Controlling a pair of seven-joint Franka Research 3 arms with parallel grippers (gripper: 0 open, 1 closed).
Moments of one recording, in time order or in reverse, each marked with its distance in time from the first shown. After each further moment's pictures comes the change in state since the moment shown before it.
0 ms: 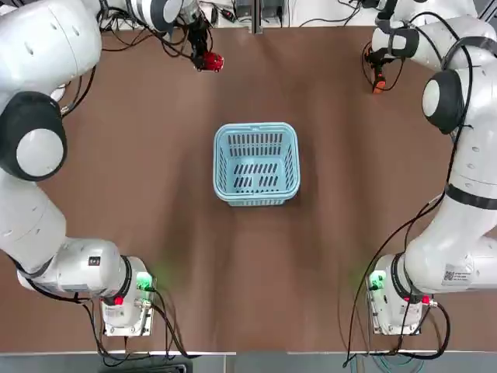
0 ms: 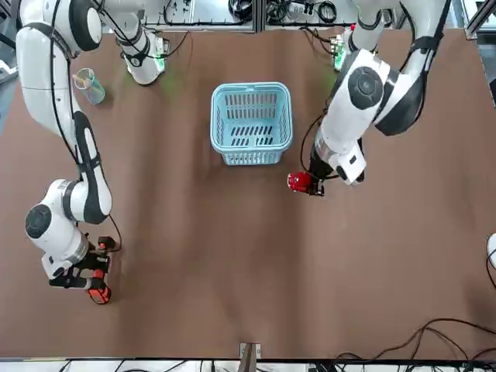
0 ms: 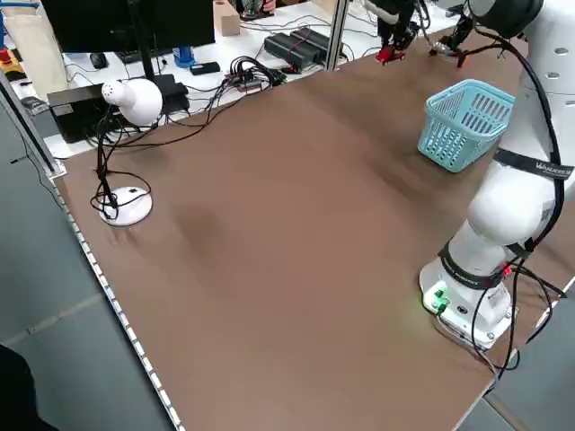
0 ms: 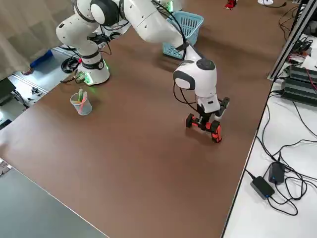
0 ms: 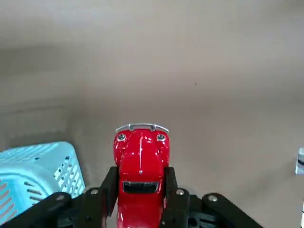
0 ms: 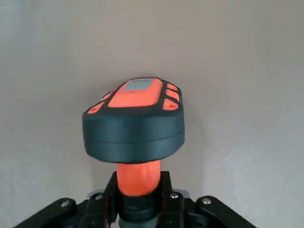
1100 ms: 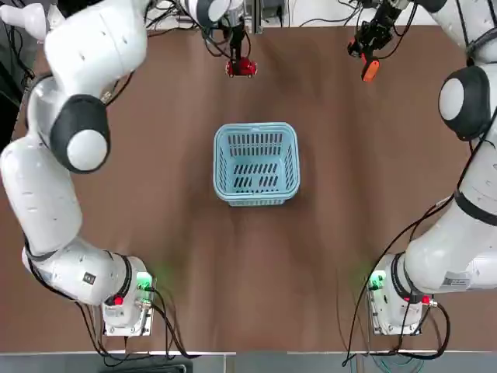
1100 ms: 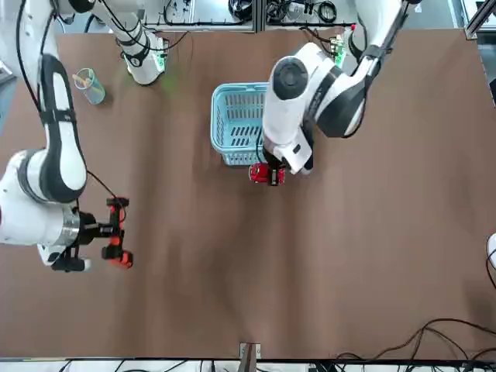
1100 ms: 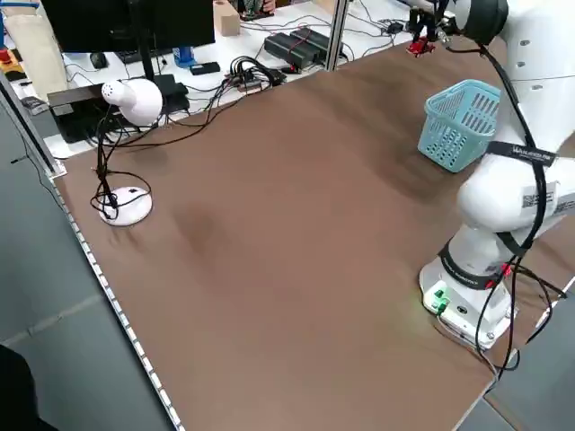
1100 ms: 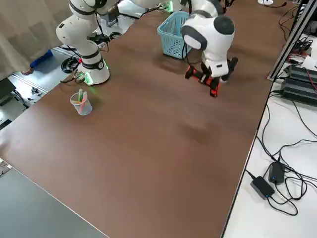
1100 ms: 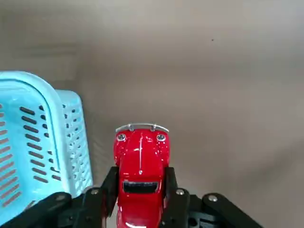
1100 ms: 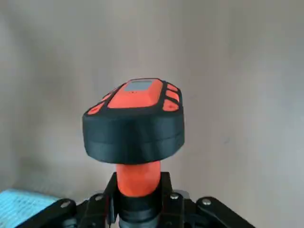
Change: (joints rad) left arm -0.455 0.256 0.220 0.406 0.113 -0.220 -0.293; right arm 0.014 -0.243 0.104 0.108 0.308 -0.729 -0.020
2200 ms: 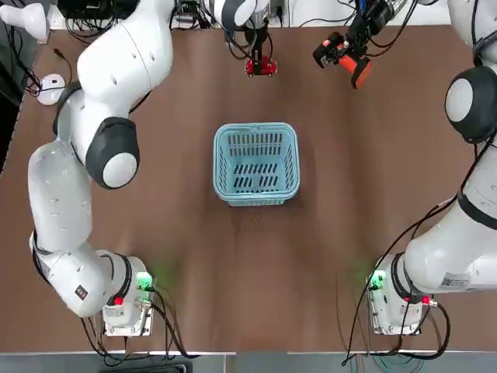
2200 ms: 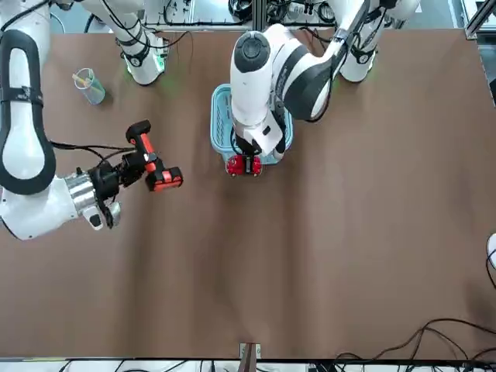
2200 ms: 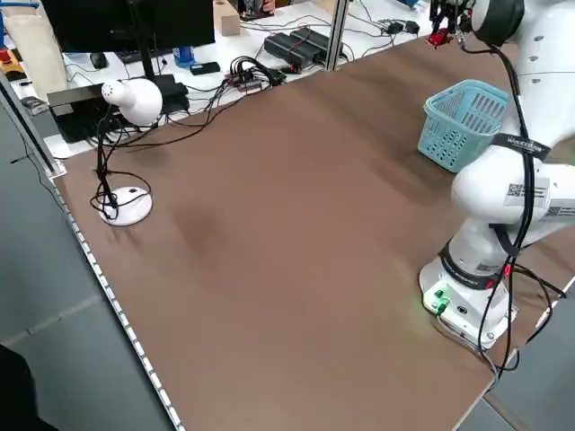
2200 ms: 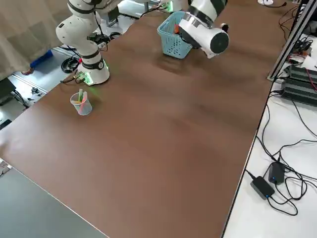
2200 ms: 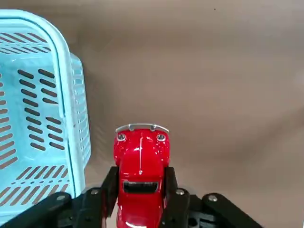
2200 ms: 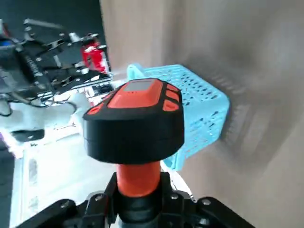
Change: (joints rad) left arm -0.211 0.072 0.168 0.176 -0.088 -0.037 -0.056; right arm -0.026 -0.029 0.013 -0.057 0.605 -0.537 -0.365
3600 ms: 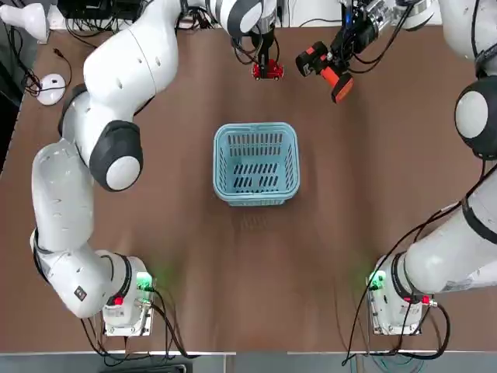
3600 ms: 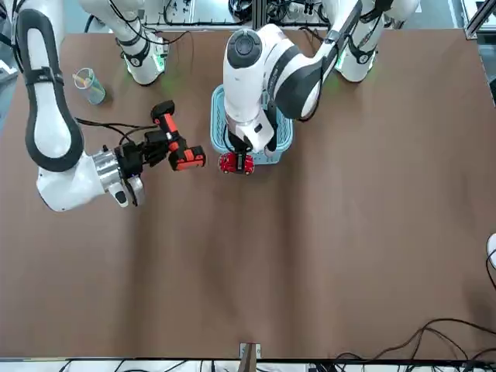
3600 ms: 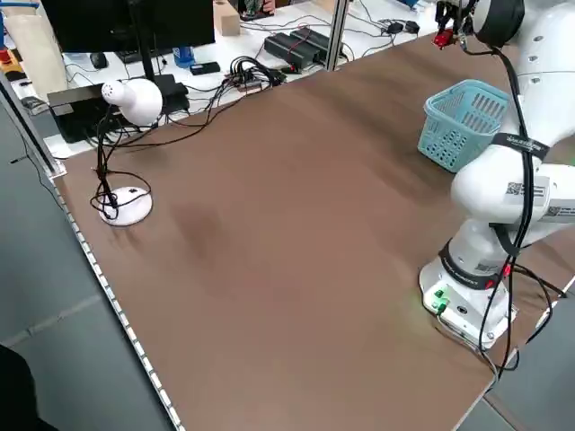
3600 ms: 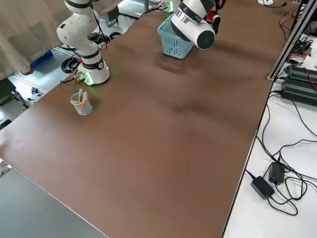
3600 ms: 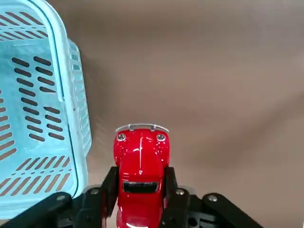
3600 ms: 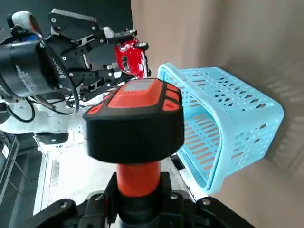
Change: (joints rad) left arm -0.026 0.014 -0.003 0.010 -0.002 0.038 0.000; right arm 0.079 -0.164 -0.007 -0.292 0.115 0.131 -0.074
